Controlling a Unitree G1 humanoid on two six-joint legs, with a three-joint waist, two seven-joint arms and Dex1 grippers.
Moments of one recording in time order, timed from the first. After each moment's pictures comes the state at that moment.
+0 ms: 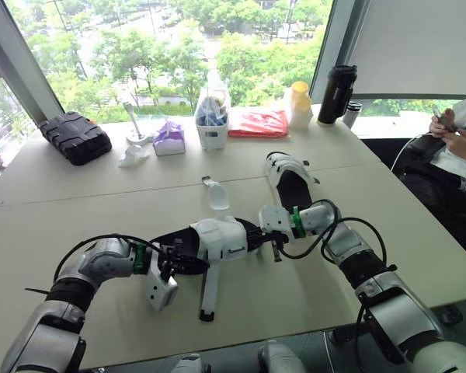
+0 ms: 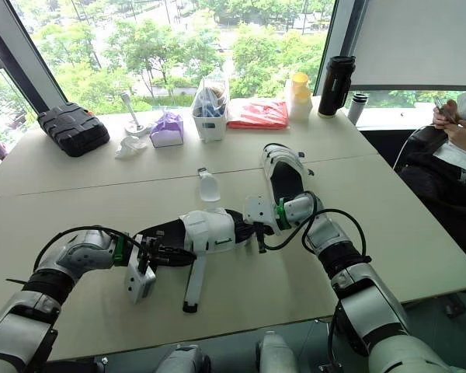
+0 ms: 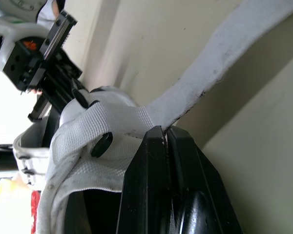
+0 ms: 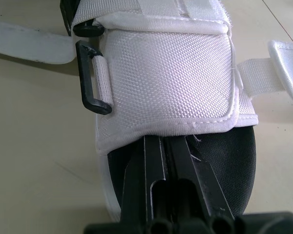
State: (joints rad) left arm -0.54 0.65 -0.25 0.72 0.44 -1.40 -0.80; right arm -0.74 -0.42 0.34 0.61 -0.03 -0.29 1.26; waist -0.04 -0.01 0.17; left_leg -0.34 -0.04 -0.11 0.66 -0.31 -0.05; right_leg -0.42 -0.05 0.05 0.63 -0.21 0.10
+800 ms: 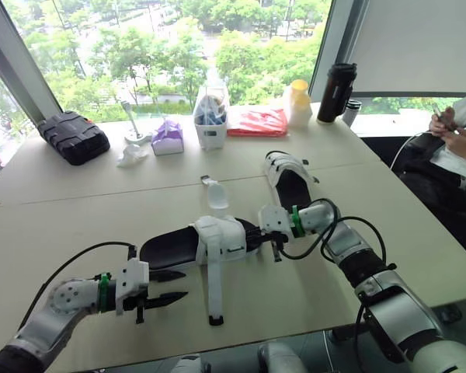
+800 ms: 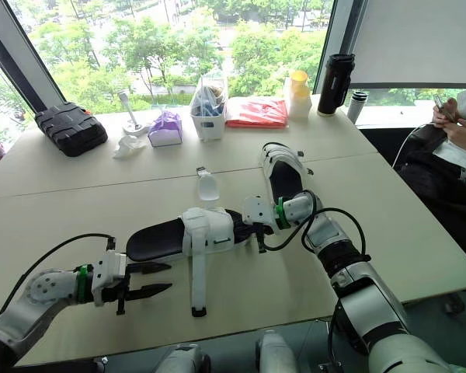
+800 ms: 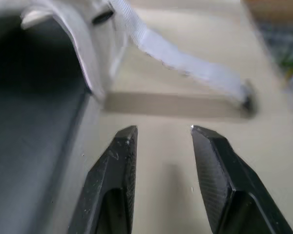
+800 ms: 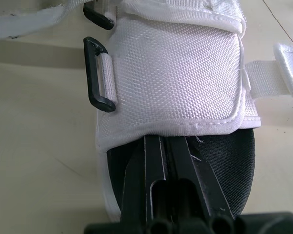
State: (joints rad) left arm 0.15 1.00 -0.24 -0.13 -0.83 -0.01 -1.01; right arm -0.74 -0.42 0.35 0.59 -0.02 -0.30 1.27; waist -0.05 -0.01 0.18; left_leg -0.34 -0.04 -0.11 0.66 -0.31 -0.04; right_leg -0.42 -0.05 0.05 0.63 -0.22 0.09
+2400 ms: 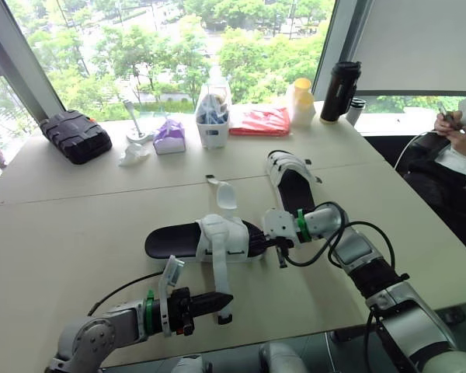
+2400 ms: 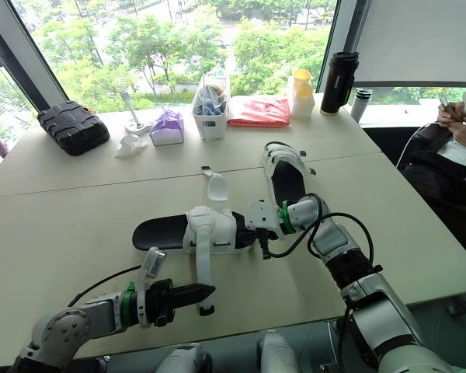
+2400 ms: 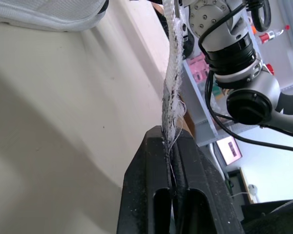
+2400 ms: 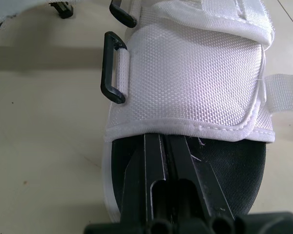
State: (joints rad) left arm 0.06 0.51 -0.08 -0.26 -1.06 0.91 -0.77; right arm -0.66 -0.48 0.34 0.39 -0.03 -0.18 1.28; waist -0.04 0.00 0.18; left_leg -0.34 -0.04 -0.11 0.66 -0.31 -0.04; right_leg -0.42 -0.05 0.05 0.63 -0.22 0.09
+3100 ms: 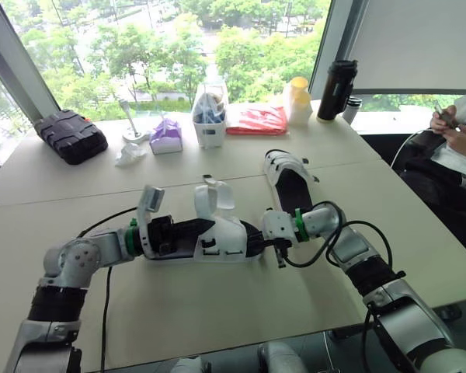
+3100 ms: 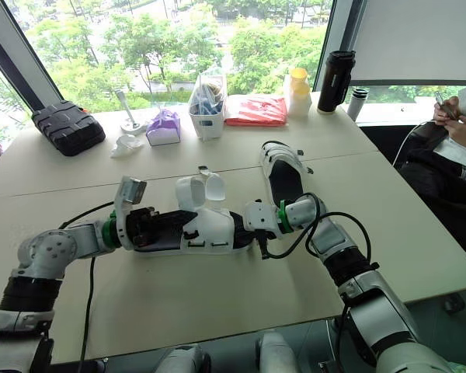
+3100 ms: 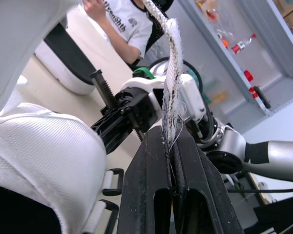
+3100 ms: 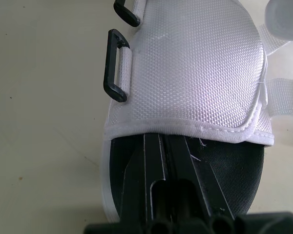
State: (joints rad) left arm -0.44 0.59 0.04 0.06 -1.07 1.04 -0.96; right arm -0.68 -0.46 0.36 0.44 -0.03 -0.24 1.27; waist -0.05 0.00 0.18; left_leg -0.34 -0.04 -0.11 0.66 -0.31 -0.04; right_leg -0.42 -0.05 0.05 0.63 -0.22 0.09
